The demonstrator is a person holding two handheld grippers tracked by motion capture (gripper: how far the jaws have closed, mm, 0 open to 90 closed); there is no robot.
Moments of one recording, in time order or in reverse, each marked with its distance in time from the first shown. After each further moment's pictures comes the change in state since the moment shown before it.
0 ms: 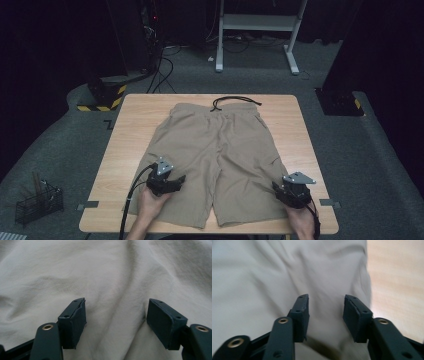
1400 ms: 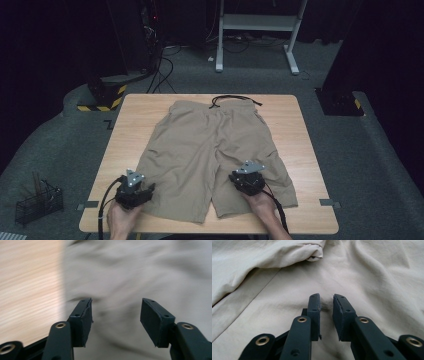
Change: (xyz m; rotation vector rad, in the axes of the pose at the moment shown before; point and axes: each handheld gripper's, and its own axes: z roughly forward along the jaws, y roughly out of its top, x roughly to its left) left arm 0.038 -0.041 -0.078 0.107 0.250 -0.134; right arm 0.085 0.051 0.070 -0.031 0.304 -0.231
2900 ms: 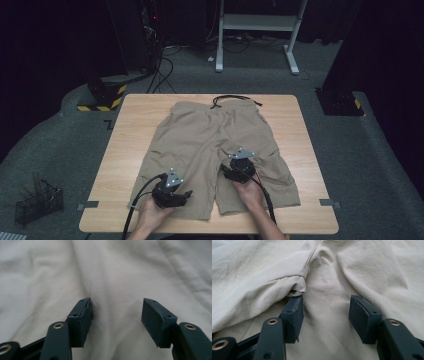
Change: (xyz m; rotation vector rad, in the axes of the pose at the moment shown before) left arm -0.096 0.036 0.037 -0.020 -0.348 0.258; right arm -0.008 0.031 0.037 0.008 -0.116 0.118
